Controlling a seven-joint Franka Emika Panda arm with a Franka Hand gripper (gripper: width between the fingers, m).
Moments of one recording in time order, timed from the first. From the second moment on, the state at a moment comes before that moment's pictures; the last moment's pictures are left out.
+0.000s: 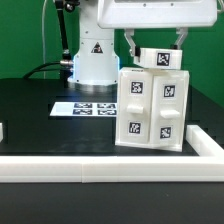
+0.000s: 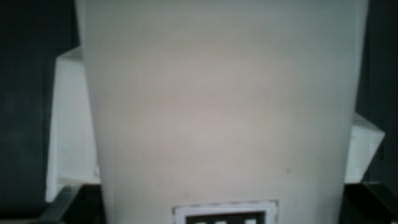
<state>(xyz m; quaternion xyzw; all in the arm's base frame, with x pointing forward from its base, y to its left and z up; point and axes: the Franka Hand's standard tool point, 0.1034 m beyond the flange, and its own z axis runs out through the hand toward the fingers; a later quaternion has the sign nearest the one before) 0.507 0.073 0.158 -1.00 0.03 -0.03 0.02</state>
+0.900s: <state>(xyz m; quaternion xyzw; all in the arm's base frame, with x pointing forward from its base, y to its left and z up) 0.510 0.080 0.157 -0.91 0.41 -0.04 0.05</state>
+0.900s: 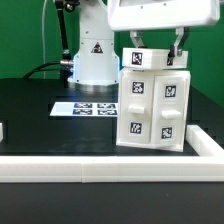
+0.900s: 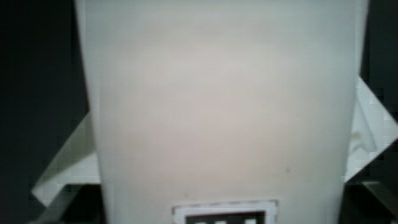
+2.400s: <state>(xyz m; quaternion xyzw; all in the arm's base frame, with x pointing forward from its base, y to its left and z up) 0.515 0.087 0.183 -0.80 0.59 -0.03 0.08</state>
